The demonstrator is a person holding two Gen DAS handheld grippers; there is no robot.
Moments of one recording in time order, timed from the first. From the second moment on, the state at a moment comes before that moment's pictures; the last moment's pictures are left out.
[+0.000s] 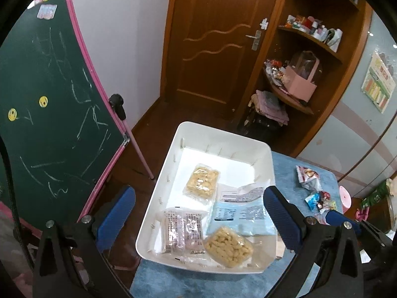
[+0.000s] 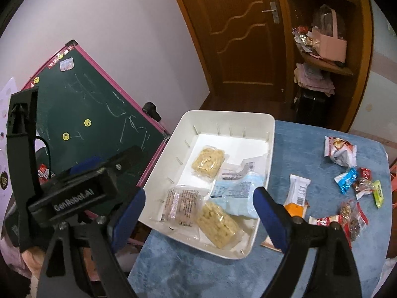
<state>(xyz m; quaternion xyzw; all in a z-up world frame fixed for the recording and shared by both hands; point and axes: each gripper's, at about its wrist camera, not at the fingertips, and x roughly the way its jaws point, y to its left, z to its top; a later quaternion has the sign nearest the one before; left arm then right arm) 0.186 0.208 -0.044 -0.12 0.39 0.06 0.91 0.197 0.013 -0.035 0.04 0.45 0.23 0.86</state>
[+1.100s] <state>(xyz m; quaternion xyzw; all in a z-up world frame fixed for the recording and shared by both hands) 0.125 -0.090 0.012 0.12 0.35 -0.19 0.91 0.112 -0.243 0.011 -0.06 0.38 0.04 0.92</state>
